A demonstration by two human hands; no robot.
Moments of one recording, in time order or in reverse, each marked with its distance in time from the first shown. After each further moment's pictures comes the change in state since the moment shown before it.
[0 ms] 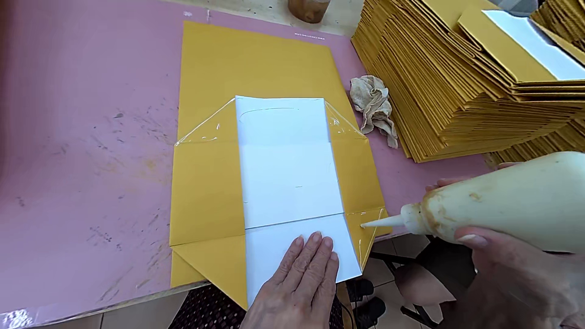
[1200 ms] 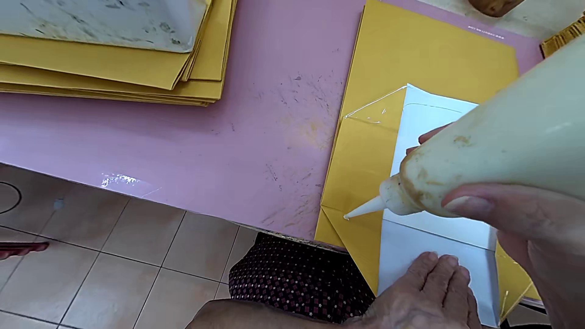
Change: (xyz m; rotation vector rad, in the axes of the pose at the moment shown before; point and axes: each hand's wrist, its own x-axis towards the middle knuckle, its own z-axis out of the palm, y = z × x) left_hand 0.011 0.013 0.018 0.102 0.152 -0.048; right_hand 0.044 -0.058 0.170 0.353 -0.608 0.052
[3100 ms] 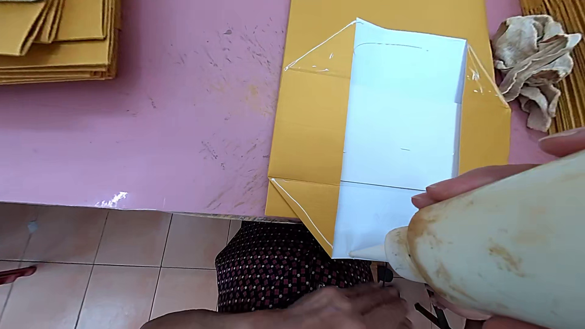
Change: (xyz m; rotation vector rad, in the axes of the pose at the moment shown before) left_hand -0.048 -0.015 -0.043 -0.637 -0.246 0.173; right_hand -0.073 -0.043 -0.028 0.160 -0.263 0.215
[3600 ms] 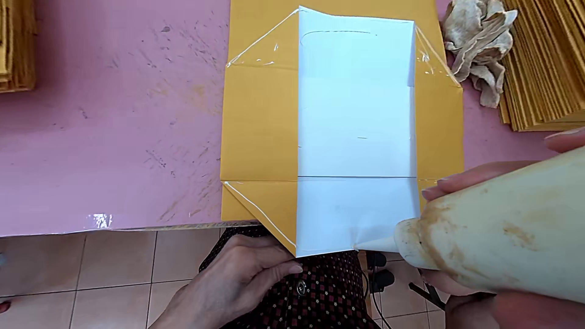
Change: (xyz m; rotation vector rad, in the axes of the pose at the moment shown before) left_hand -0.048 -0.059 -0.018 -0.108 0.284 -0.192; right_hand -0.039 0.021 -0.030 -0.111 0.382 -0.046
